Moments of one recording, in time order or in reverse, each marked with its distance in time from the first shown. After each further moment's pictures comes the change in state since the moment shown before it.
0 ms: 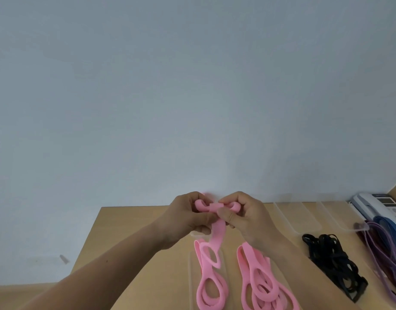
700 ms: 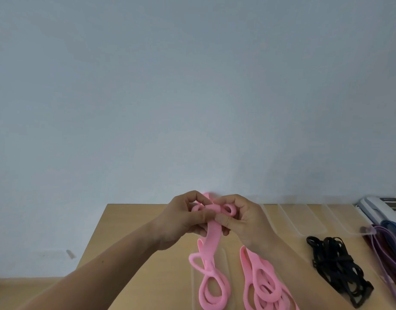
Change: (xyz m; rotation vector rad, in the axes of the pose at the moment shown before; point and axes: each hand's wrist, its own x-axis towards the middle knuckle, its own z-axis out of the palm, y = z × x) left_hand -0.013 -0.003 -0.008 -0.095 -0.042 -0.010; right_hand -0.003 0.003 0.014 0.096 -0.066 -0.016
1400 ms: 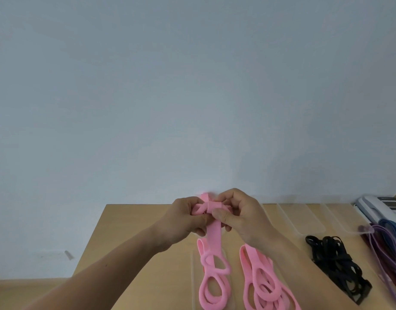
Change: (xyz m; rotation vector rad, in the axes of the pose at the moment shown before) left_hand 0.002 -0.008 -0.002 0.171 0.034 0.039; right_hand 0.006 -0.011 -0.001 -0.121 -0.033 0.015
